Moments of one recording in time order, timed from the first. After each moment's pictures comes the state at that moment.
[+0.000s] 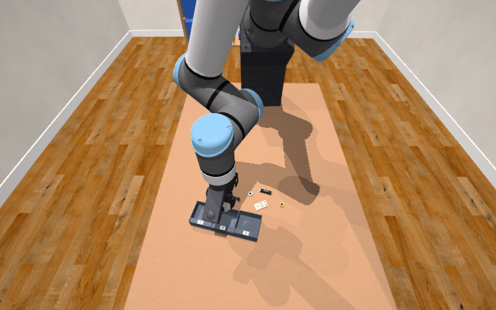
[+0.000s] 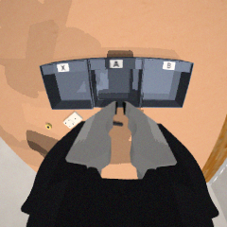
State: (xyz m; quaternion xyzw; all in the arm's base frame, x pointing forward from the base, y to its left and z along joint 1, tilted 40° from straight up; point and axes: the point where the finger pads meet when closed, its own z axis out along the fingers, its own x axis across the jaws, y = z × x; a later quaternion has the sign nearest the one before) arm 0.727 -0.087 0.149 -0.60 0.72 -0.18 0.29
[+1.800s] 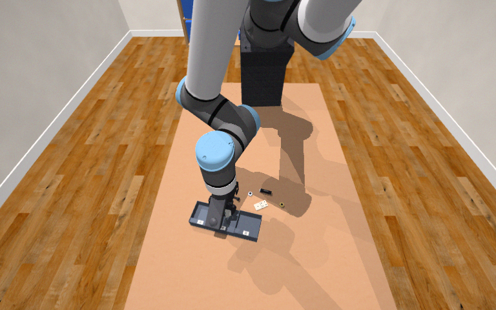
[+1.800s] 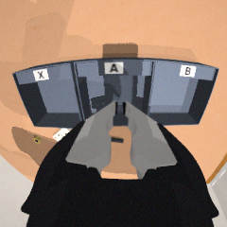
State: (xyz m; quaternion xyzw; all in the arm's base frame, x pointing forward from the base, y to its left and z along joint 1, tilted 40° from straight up) arm 0.761 -0.082 0.106 -0.60 0.72 -0.18 0.29
